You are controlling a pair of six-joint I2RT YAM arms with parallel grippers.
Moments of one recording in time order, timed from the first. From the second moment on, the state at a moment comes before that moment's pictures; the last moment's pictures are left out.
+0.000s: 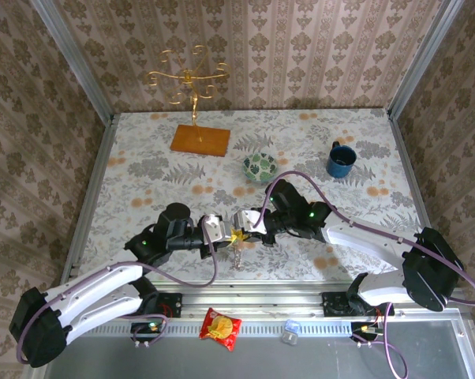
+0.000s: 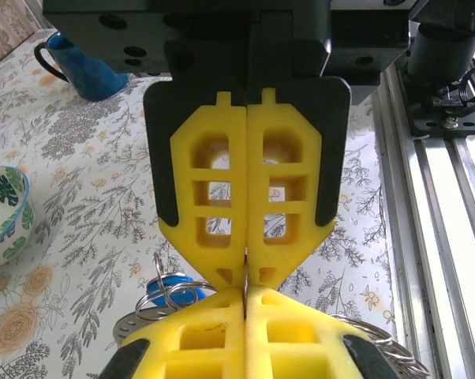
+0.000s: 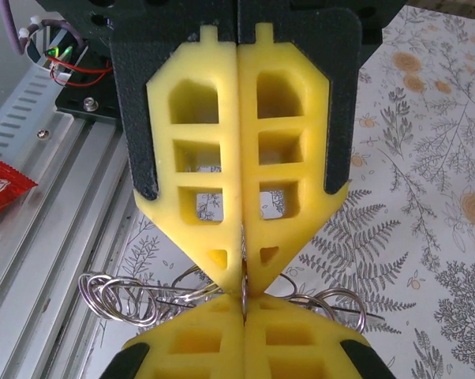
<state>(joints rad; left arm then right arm) -0.83 0.83 0.44 -0.07 0.53 0.41 0.81 1.33 0.83 -0.23 -0.59 -0.67</state>
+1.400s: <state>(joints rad) -0.83 0.84 0.44 -0.08 0.50 0.41 0.80 1.33 0.82 -0.22 -0.57 -0.65</state>
